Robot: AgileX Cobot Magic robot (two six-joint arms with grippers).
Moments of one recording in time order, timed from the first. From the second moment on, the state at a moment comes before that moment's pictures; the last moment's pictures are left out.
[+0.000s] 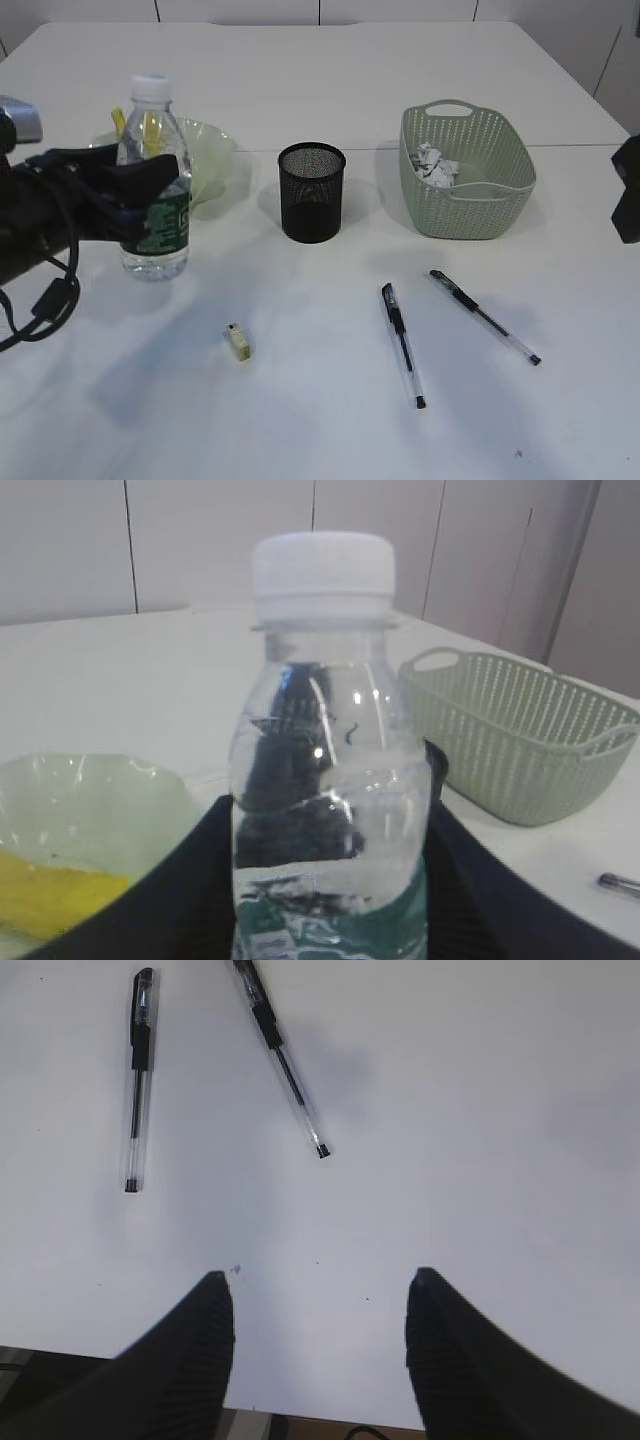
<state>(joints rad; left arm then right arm) -0.23 1.66 -0.50 0.33 -1.06 -0.25 0.28 1.27 -1.18 -0.09 1.24 0.15</state>
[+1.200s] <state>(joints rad) -0.23 2.04 -0.65 0.29 -1.19 -0.21 0.28 1.27 -1.18 -0.10 1.23 0.15</state>
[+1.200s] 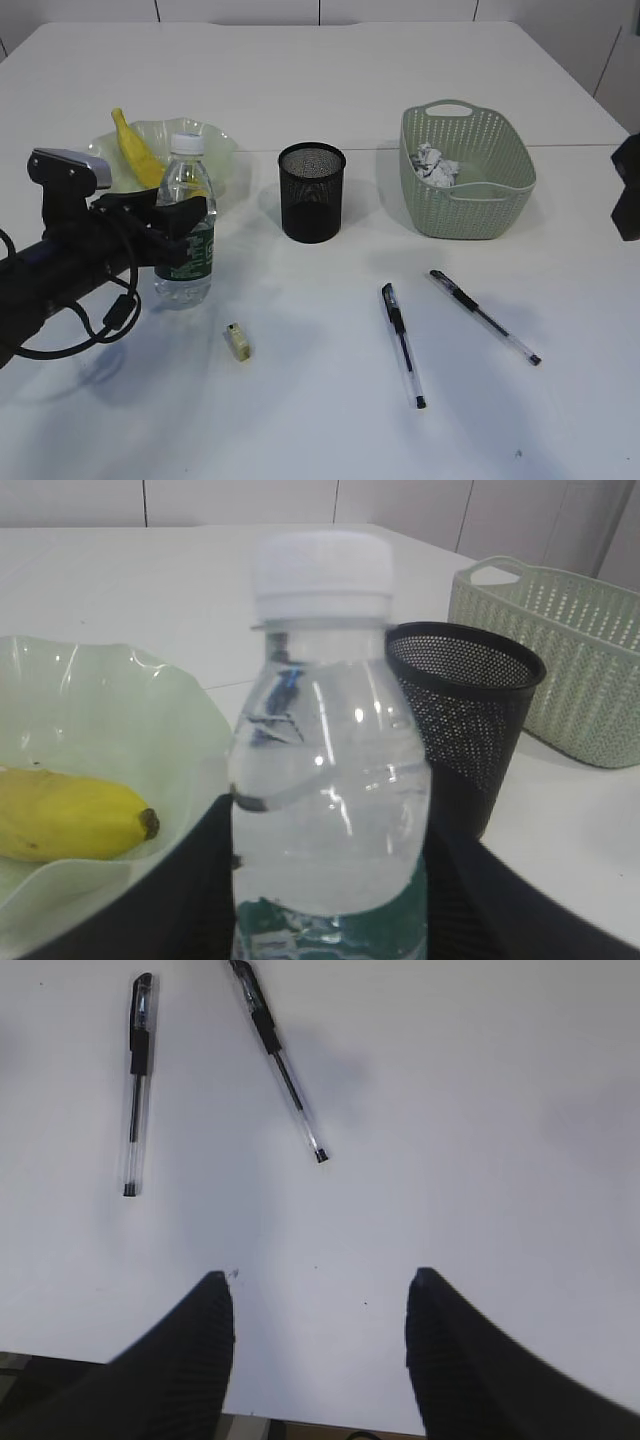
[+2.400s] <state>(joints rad) -0.23 2.04 -0.53 0.29 -1.29 -0.14 0.28 1.27 -1.18 -0.10 1.23 0.17</state>
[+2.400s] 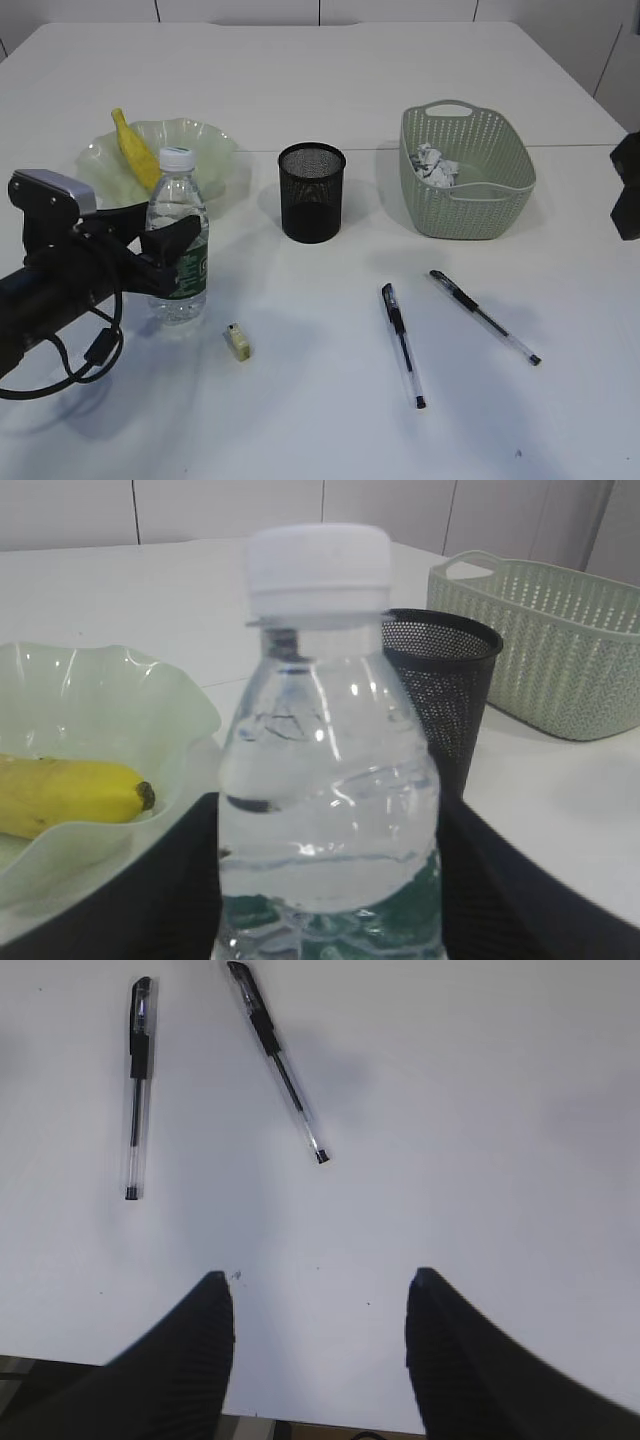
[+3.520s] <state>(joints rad) -0.23 1.95 -0.45 0.28 -1.16 -0.12 0.28 1.27 -1.18 -0.10 1.22 0.17</state>
